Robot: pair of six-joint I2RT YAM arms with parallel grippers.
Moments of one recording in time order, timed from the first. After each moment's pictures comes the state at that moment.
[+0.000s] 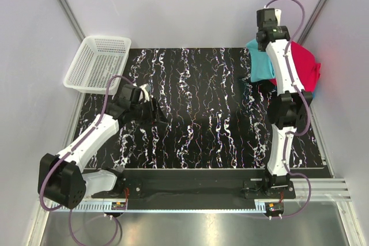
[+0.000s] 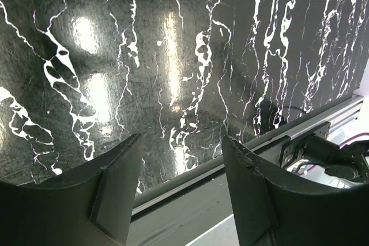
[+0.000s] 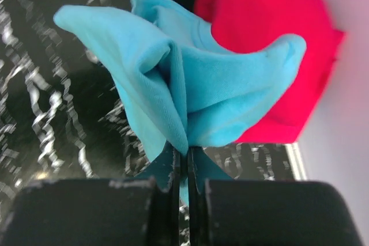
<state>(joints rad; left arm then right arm) -0.37 1.20 0.87 -0.58 0.36 -0.59 0.12 2.18 2.38 -1.00 0.50 0.12</state>
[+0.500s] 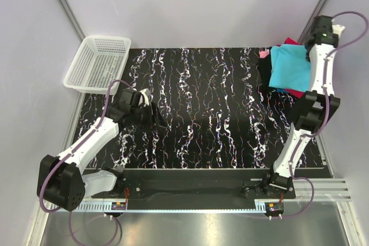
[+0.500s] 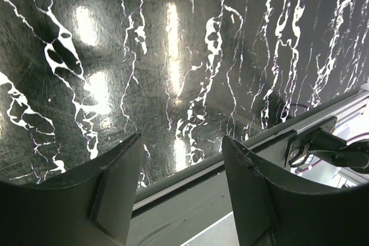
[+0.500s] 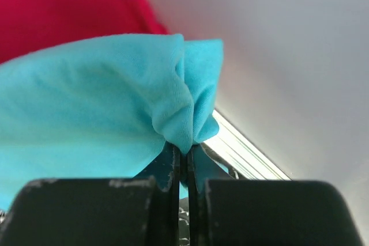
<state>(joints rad) -0.37 1.18 0.82 -0.58 0.37 -0.59 -0.25 2.14 2.30 -1.04 0.58 0.23</state>
